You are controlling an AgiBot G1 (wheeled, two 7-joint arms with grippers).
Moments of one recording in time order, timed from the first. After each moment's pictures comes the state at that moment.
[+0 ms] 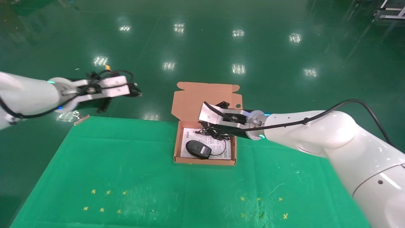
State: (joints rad) left arm -1.65 0.99 1.00 -1.17 2.44 0.92 -0.78; right arm 1.57 -1.31 -0.85 0.52 -1.49 -0.67 -0.23
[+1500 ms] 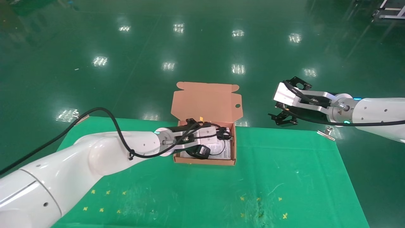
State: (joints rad) left arm -1.52 1.37 1.24 -0.68 1.74 0.43 -0.19; right arm 1.59 -0.91 -0.92 0.90 -1.74 -0.67 0.17
